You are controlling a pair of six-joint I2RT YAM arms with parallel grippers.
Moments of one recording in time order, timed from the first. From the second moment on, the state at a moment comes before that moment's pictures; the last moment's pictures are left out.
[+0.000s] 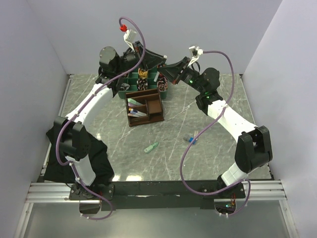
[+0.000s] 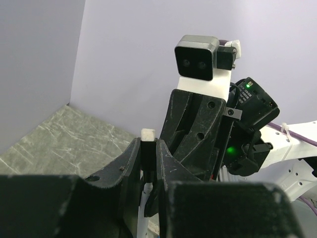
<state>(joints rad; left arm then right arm) -0.38 1.79 1.68 0.53 0.87 -0.69 0.39 1.59 1.26 0.72 -0.63 0.61</state>
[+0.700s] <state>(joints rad) -0.37 1.79 1.67 0.50 0.86 -0.62 0.38 1.60 1.31 0.70 -0.64 0.61</state>
